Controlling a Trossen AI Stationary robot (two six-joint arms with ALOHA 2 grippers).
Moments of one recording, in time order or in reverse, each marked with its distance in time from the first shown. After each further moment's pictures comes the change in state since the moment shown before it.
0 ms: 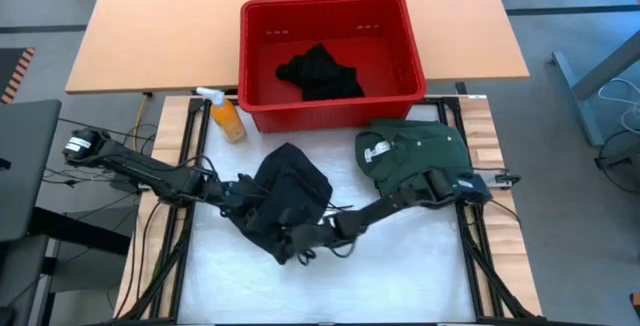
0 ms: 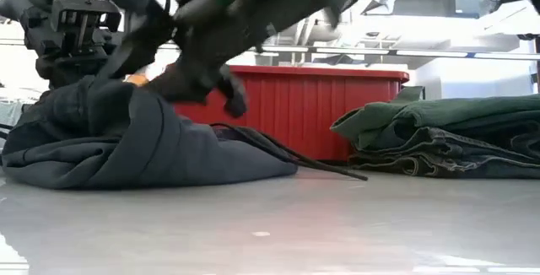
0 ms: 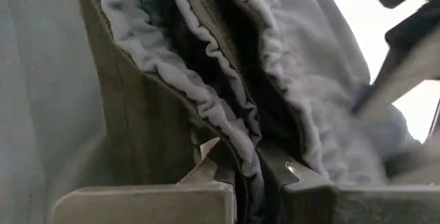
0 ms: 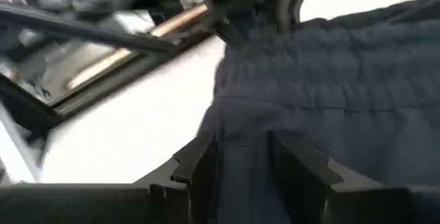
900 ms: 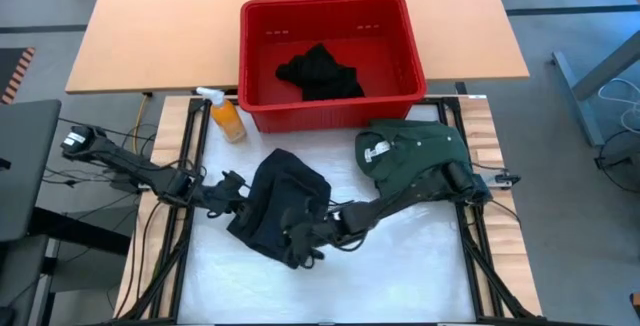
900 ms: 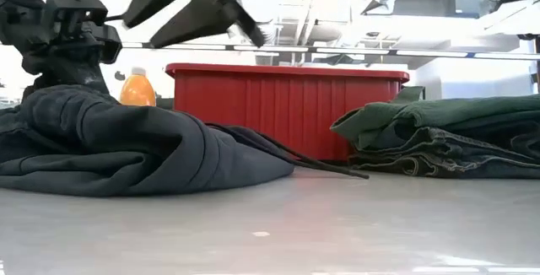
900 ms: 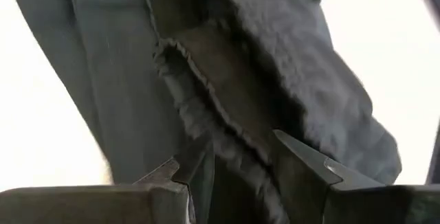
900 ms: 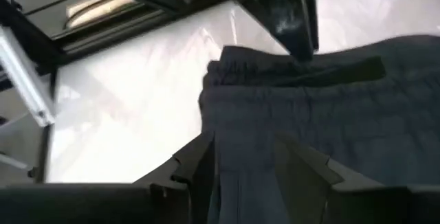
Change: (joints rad) left arm -0.123 -0.185 -0.072 -0.056 -0.269 -0.151; right arm 0.016 -0.159 0.144 -0.516 -0.068 -0.075
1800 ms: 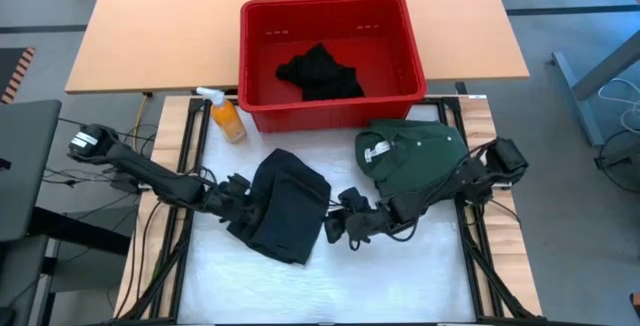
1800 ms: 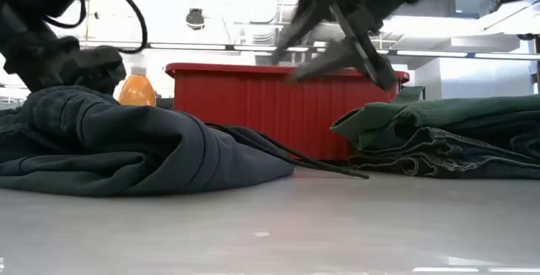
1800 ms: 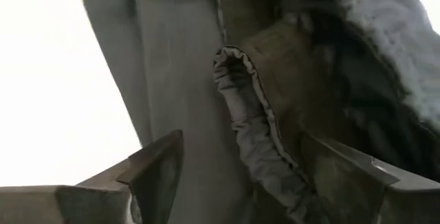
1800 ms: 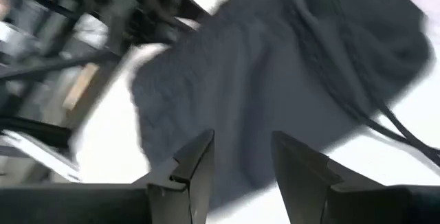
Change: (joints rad) left arm 0.001 0.253 -0.017 0.083 -0.104 -0.051; right arm 0.052 -0.425 -0.696 0.243 0.107 0.629
